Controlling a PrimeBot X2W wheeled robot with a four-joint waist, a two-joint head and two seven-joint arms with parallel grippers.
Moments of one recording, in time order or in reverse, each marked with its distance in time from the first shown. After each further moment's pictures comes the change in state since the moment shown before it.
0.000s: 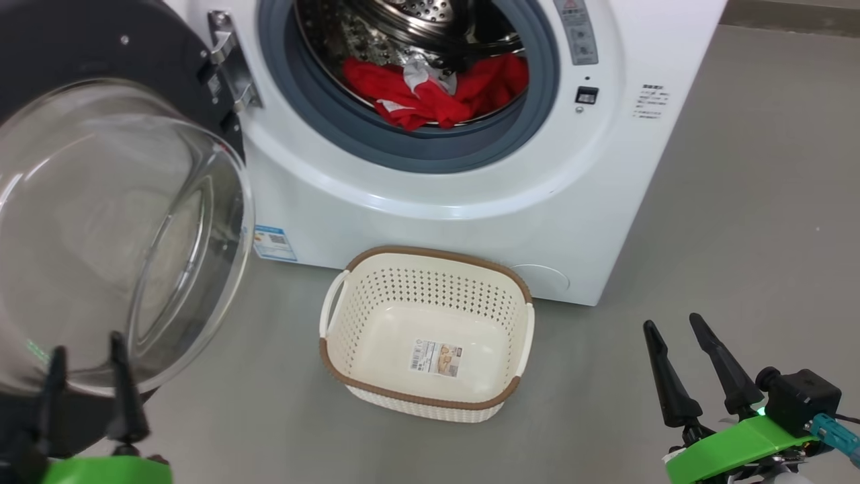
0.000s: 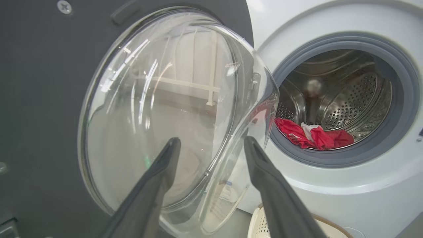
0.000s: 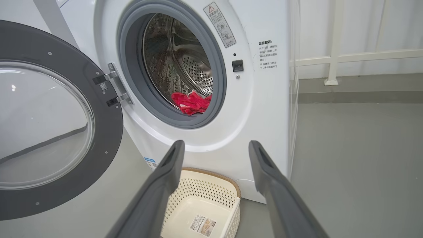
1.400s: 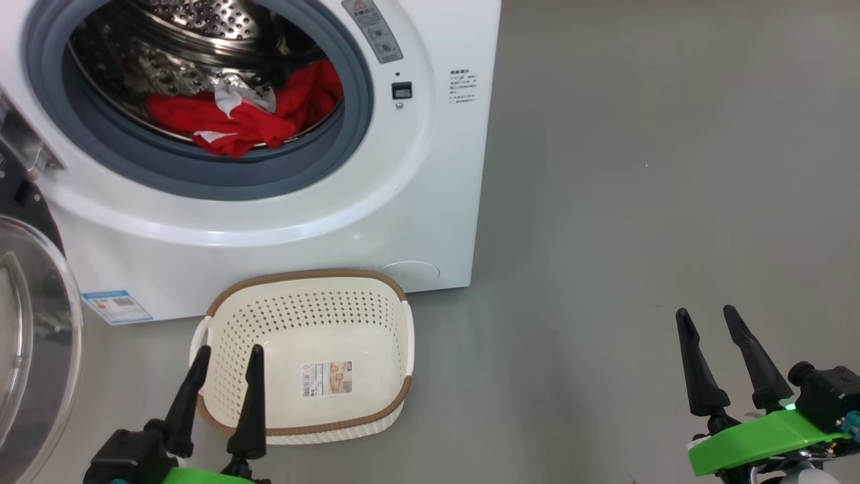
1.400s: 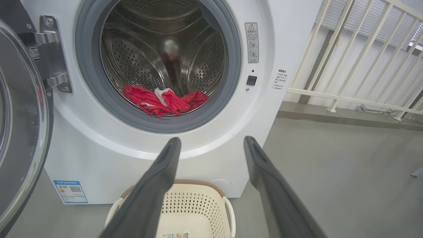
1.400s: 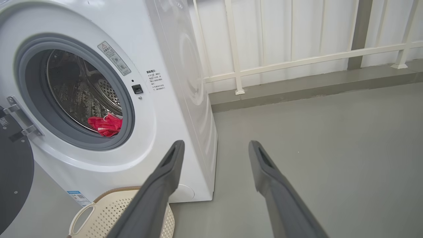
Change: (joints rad) left arm 0.059 0.014 -0.308 -0.048 -0.058 -0.001 0.001; right arm 0.001 0.013 -0.086 -0.004 0.000 0.000 0.000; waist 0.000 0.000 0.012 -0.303
